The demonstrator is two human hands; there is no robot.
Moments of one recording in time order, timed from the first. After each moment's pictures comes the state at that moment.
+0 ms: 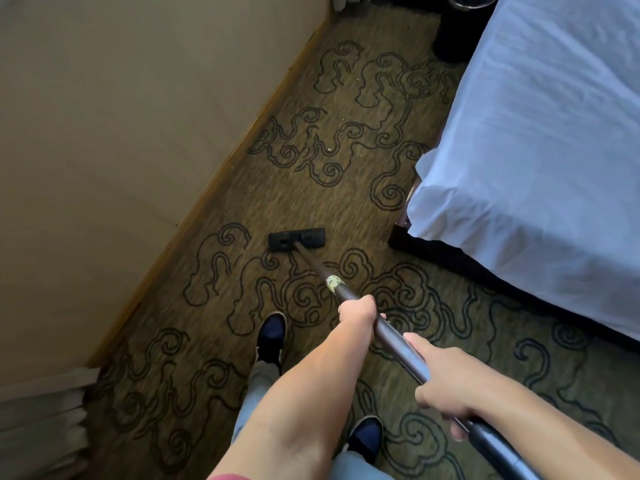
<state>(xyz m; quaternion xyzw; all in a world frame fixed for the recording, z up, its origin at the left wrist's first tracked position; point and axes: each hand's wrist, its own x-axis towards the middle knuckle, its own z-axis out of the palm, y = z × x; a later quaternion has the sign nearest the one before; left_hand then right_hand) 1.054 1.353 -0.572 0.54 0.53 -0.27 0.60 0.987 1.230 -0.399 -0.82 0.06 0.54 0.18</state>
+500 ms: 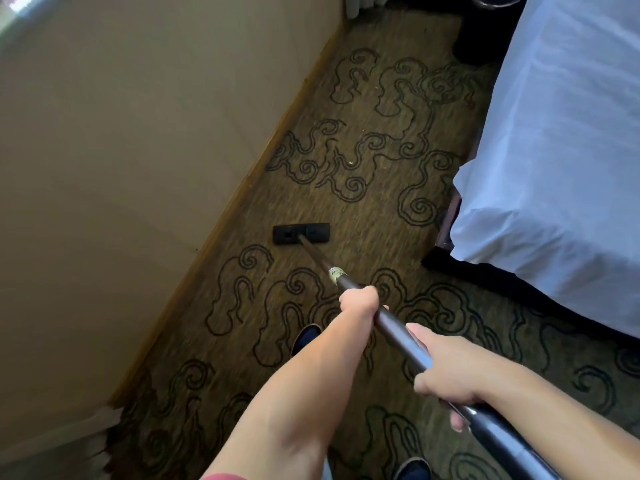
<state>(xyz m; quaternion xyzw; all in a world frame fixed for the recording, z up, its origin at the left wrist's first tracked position) 1.153 1.456 -0.607 0.60 0.49 -0.31 0.55 1.078 1.322 -0.441 -0.79 0.07 0.55 0.27</state>
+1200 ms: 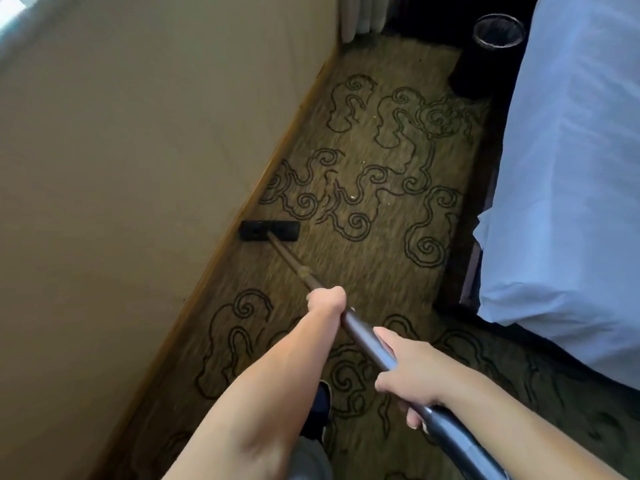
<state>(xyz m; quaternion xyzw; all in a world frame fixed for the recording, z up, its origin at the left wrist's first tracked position) 1.372 1.621 -0.618 0.66 0.48 -0.30 0.49 1.285 1.481 -0.446 -0.77 0.10 0.54 0.31</state>
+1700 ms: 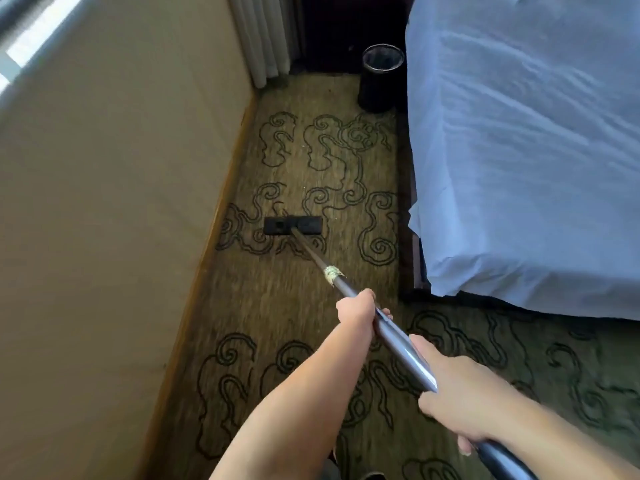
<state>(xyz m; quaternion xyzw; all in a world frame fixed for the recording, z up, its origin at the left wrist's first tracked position) 1.345 1.518 -0.533 0.56 0.42 -0.35 0.62 1.212 1.439 -0.348 -0.83 0.18 0.47 0.24</state>
